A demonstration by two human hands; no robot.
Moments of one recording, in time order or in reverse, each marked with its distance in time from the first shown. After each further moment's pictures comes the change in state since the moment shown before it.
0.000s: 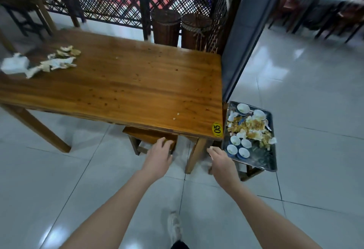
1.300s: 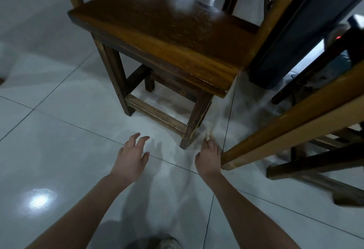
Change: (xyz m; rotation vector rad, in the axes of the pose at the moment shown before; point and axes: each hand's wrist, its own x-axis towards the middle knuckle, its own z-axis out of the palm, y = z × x) left_hand 0.205 -0.403 0.483 -0.048 0.012 -0.283; right_hand 0.192 0.156 0.705 -0.111 -0.178 0.192
